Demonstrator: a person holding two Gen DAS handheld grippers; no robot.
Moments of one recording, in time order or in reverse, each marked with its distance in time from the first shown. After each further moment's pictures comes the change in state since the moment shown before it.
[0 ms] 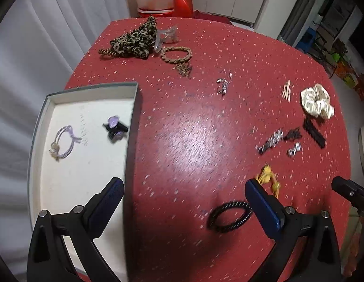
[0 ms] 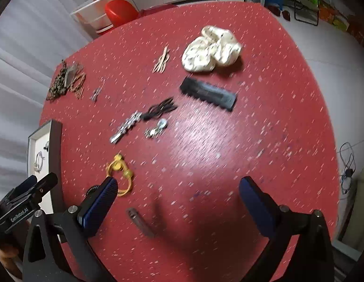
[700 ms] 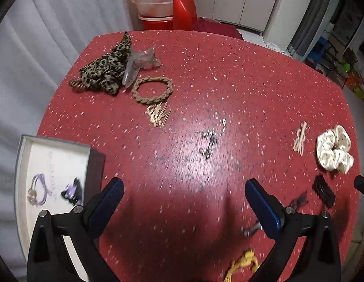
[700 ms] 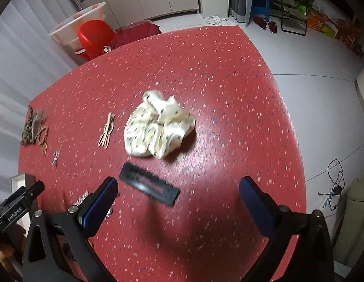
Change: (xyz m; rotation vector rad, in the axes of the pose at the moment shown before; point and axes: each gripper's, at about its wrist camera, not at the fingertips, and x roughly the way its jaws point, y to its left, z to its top) left arm 0.058 -0.044 0.084 -0.031 -0.044 0.059; right arm 0.020 -0.057 0.105 0.027 -0.074 -0.070
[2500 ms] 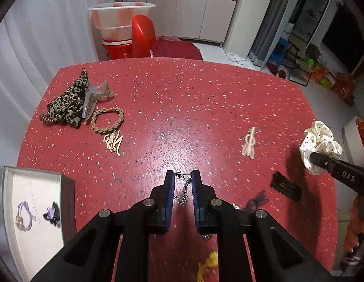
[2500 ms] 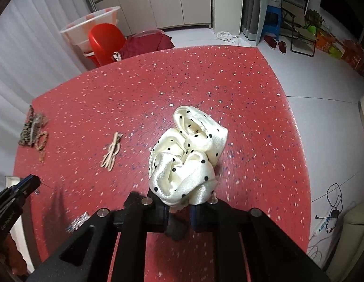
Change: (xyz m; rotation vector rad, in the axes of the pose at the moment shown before) left arm -0.038 -0.031 -0.004 0.134 -0.112 -0.189; right arm 0.003 0.026 0.011 -0.078 -0.074 0.003
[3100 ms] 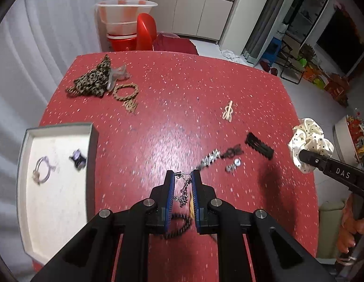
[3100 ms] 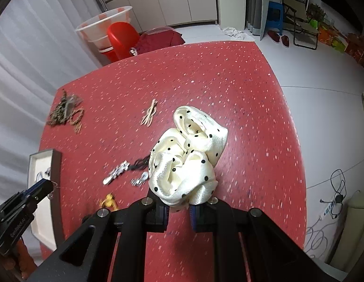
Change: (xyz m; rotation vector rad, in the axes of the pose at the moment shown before) left arm -0.095 0.005 -0.066 -0.023 0.034 -0.032; right arm -0.083 0.026 -0.068 0.005 0.038 0.059
